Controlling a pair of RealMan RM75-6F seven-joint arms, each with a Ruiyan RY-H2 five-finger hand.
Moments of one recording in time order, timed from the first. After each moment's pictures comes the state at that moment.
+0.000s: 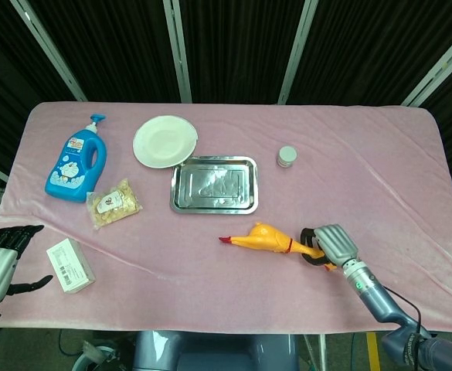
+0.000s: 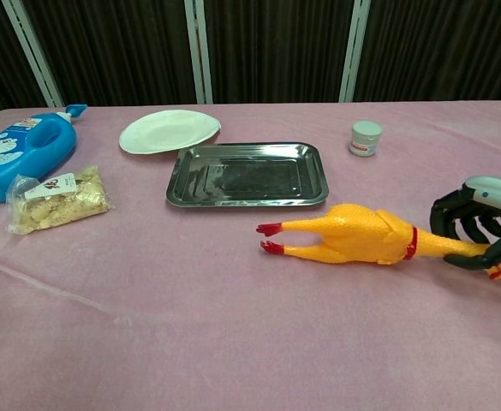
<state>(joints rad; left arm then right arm) -0.13 -1.03 0.00 -1.72 1.55 1.42 0.11 0.51 -1.47 0.04 -1.22 -1.55 0.99 0.33</state>
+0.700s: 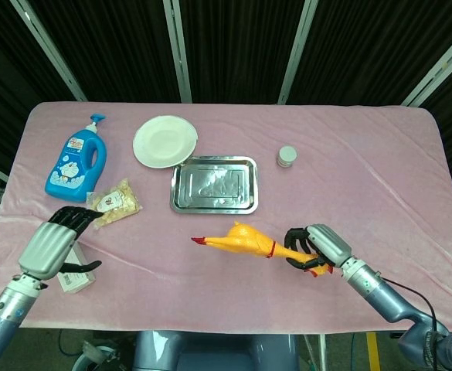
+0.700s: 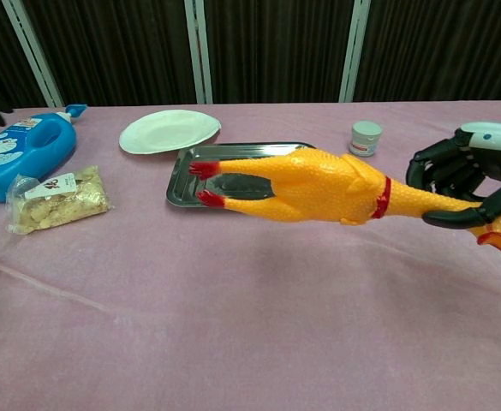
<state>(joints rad) -0.33 -1.09 -0.08 -1.82 1.57 1.22 0.17 0.60 -1.30 0.00 -1.42 -1.69 1.06 0.80</state>
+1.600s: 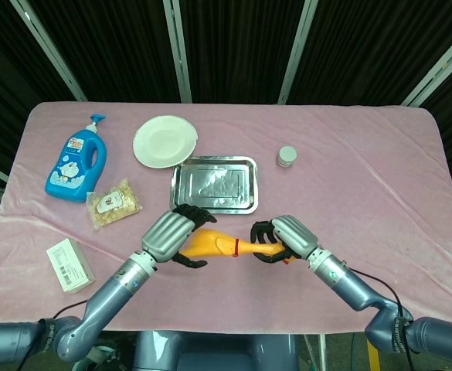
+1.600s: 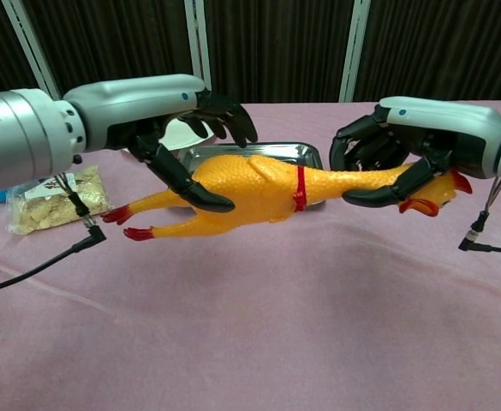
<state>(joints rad) -0.75 -1.48 -0.27 -1.92 1.03 0.95 0.53 0.70 -1.37 0.09 -1.53 -1.59 0.98 0.61</state>
